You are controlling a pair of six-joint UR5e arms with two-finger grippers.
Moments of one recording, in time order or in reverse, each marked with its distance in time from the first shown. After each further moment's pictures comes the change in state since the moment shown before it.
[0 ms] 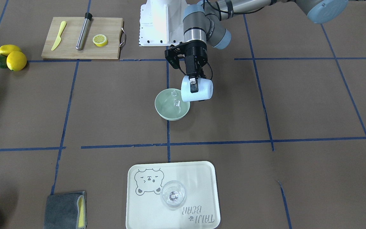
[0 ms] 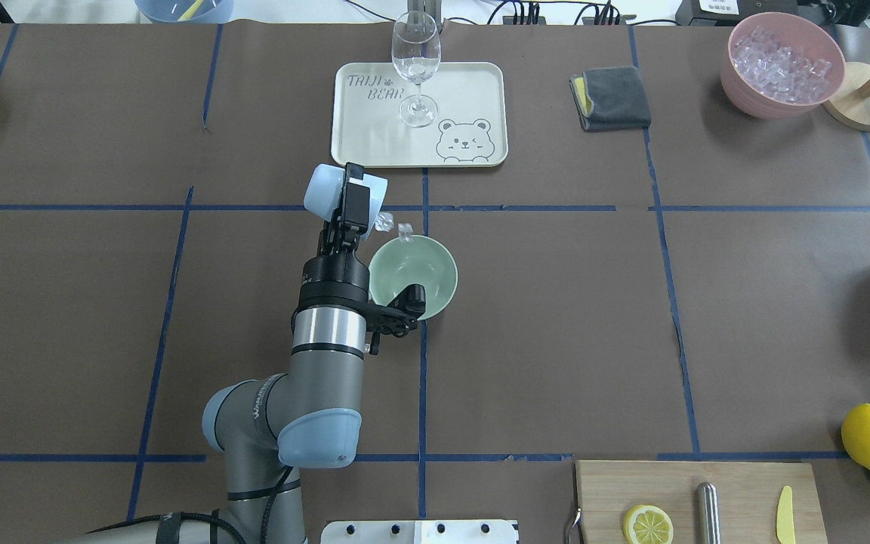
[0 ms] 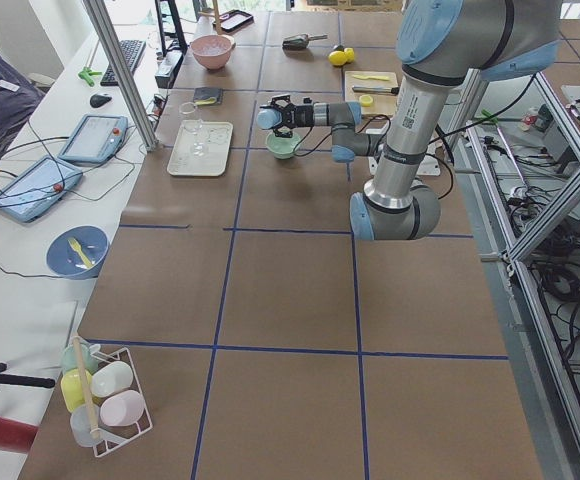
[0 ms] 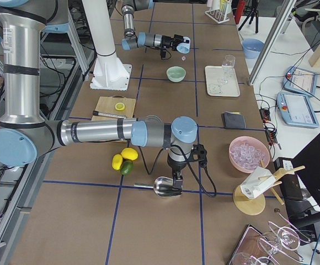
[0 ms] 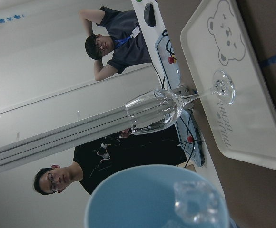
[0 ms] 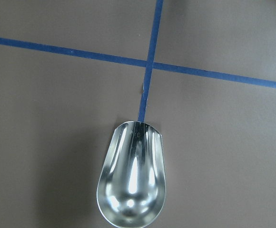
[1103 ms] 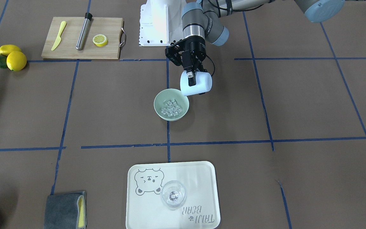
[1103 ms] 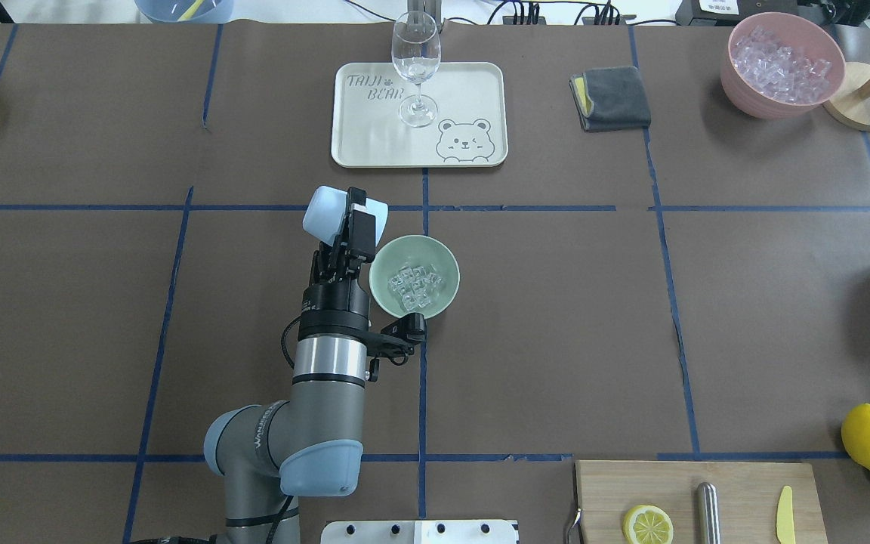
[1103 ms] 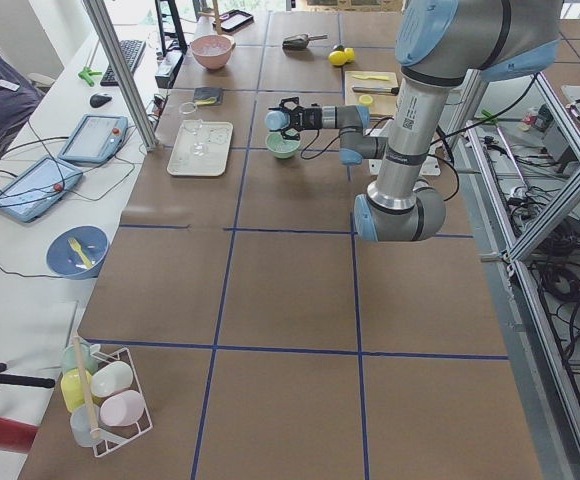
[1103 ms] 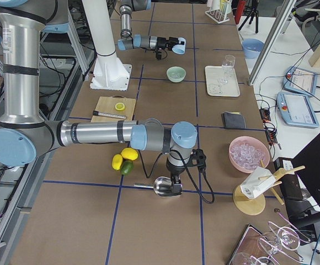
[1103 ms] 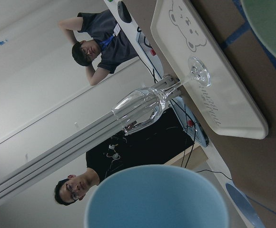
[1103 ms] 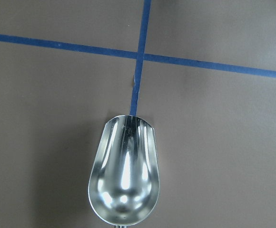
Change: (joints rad) left arm 0.038 0.012 -0.019 -0.018 0.057 0.091; right arm 0.007 -0.005 -0.020 0.000 0.001 0.002
